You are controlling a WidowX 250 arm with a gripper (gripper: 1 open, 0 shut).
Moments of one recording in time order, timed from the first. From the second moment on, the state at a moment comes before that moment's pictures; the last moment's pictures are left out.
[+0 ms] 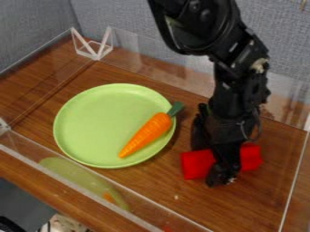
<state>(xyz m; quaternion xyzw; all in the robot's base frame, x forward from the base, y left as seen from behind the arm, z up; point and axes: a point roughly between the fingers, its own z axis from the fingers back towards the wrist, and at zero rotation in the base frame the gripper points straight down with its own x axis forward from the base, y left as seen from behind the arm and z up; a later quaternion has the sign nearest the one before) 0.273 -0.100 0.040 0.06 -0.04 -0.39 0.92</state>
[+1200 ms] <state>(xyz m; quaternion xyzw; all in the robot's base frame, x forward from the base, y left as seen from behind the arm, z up) 0.282 -0.100 0.058 0.05 -0.12 -0.43 0.89</state>
